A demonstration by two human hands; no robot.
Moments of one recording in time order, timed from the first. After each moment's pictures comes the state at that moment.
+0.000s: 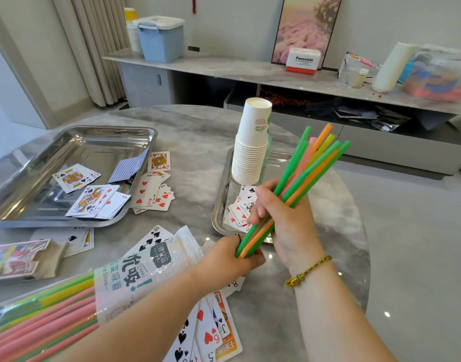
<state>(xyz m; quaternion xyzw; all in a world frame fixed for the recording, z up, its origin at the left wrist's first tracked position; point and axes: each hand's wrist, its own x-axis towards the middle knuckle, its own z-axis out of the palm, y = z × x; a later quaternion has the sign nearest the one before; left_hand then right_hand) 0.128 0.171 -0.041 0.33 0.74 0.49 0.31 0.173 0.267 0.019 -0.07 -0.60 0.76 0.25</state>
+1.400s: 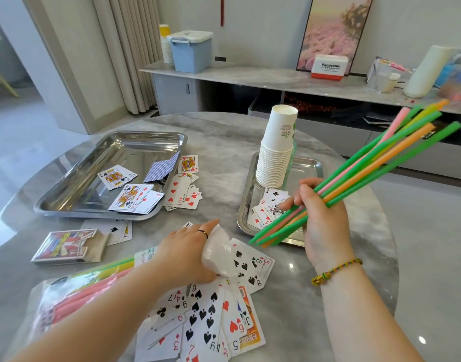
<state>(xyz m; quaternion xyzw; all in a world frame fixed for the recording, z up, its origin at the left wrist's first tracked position) 0.096 0.088 -0.027 0.33 0.93 0.06 0.10 0.178 0.264 0.027 -0.14 -0.56 0.74 0.33</state>
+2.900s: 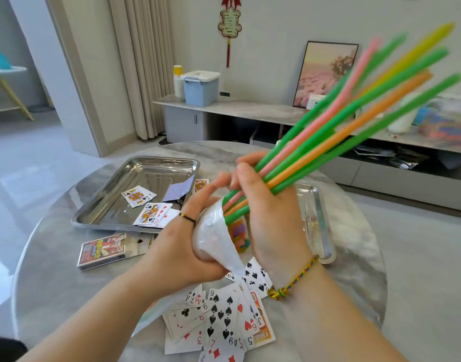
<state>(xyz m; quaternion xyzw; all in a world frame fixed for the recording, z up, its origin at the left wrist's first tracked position) 0.159 0.028 0.081 0.39 0.74 0.55 0.03 0.195 0.143 0.126 0.06 -0.58 0.76 0.29</state>
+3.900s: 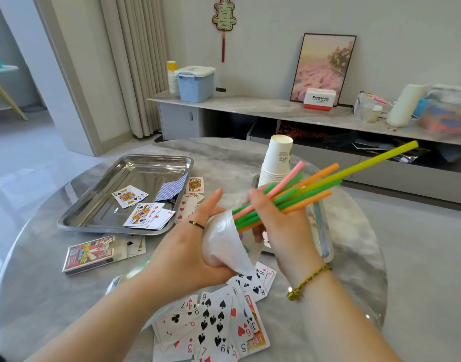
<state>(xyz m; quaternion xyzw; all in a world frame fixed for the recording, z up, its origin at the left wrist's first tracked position) 0.145 0.053 0.058 0.40 0.82 0.42 0.01 0.193 0.195 0.080 -0.06 -0.65 0.70 0.27</state>
